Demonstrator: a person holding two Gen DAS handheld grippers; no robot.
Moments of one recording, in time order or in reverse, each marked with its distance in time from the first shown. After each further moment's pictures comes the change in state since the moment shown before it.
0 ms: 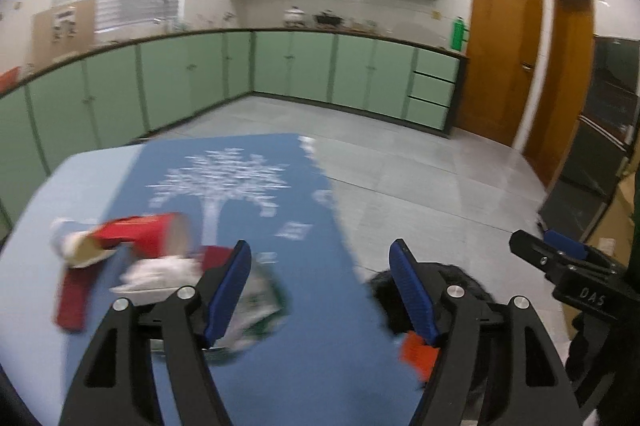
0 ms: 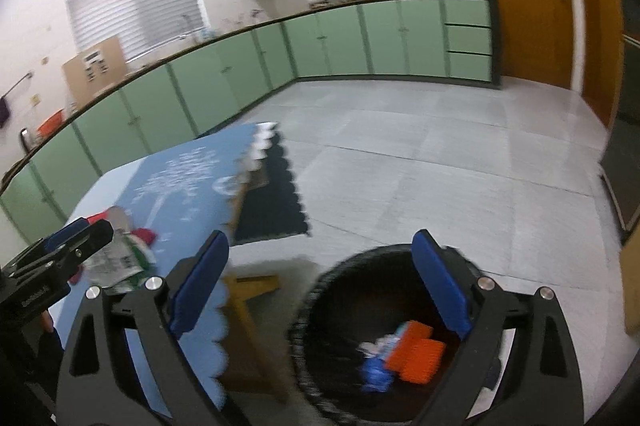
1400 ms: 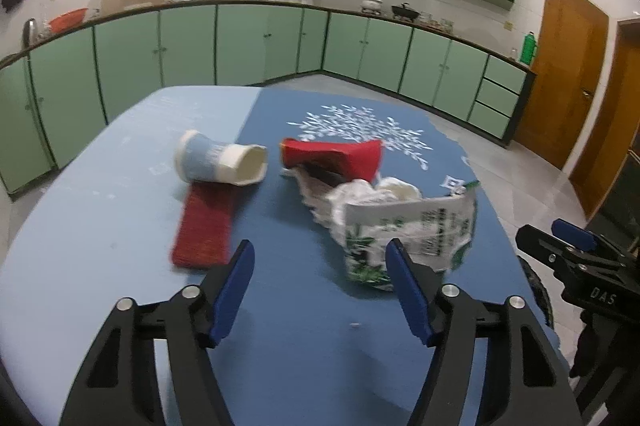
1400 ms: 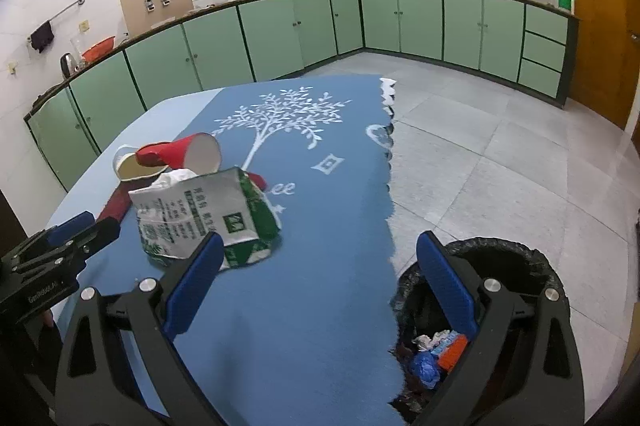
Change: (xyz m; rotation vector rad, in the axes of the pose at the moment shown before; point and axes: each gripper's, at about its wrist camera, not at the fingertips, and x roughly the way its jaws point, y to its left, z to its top) left arm -0.024 0.123 -0.058 -0.164 0.066 0.135; right arm 0.046 0.130 -0.025 -0.194 0.114 0.111
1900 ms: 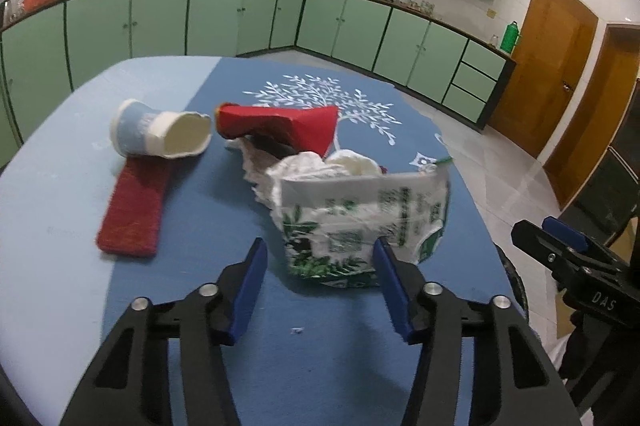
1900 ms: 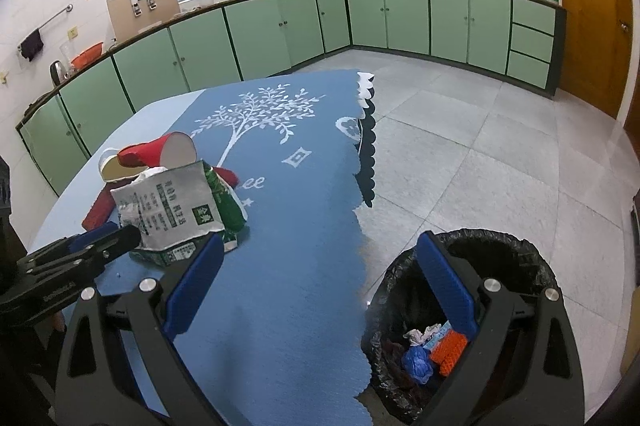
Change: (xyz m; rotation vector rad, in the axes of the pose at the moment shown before) left arm 0.032 -0.019 0.000 -0.016 0.087 -0.112; right arm 0.000 -0.021 -0.006 0.033 0.005 -0.025
